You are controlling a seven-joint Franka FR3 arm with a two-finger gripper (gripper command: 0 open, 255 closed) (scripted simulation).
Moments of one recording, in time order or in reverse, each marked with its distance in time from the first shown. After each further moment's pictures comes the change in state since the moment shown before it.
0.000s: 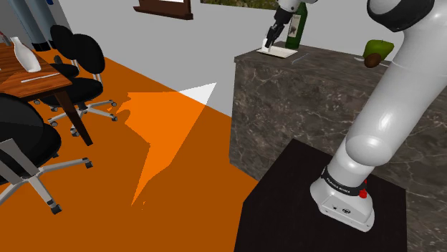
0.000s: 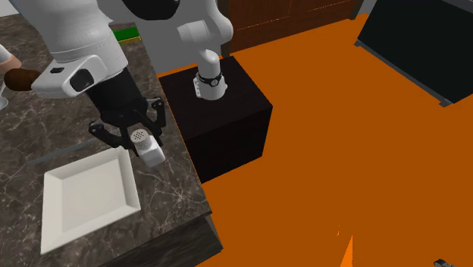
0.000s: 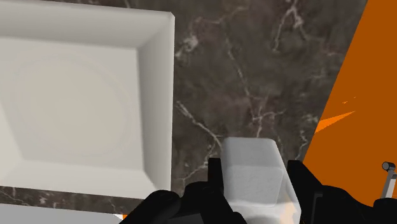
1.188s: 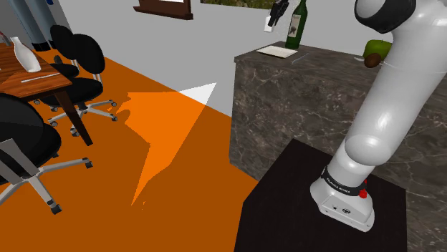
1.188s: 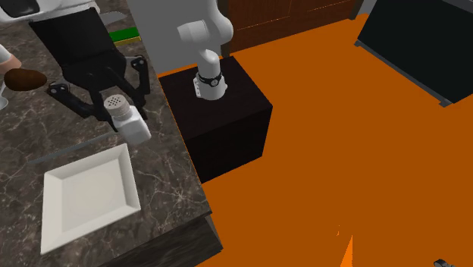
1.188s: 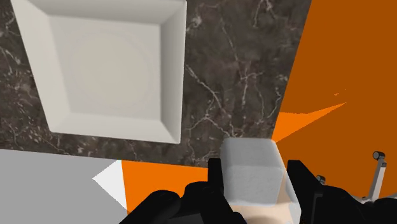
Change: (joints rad) arm -0.021 0.074 -0.017 0.324 0.033 -0.263 0.024
